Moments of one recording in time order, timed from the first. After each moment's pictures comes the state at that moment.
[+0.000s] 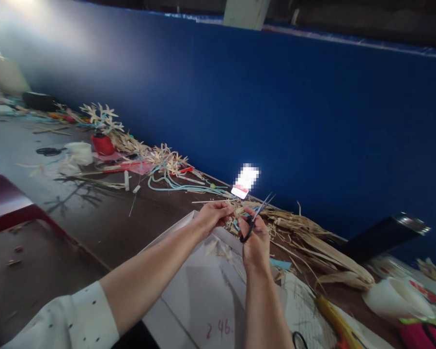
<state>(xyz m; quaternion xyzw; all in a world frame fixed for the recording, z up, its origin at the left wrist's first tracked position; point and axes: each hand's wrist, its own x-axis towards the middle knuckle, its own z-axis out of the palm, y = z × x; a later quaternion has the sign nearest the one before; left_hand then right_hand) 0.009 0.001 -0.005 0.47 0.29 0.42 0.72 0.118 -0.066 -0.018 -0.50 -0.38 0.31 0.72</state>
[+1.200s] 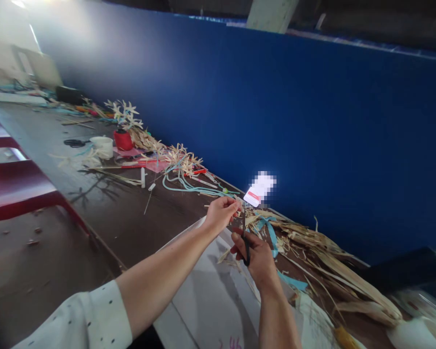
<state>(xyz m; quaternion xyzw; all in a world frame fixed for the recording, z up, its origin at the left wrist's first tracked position) 0.000 0.019 0.004 0.49 0.35 0.53 0.60 0.102 -0.077 -0.005 -0.64 -0.52 0.34 0.45</state>
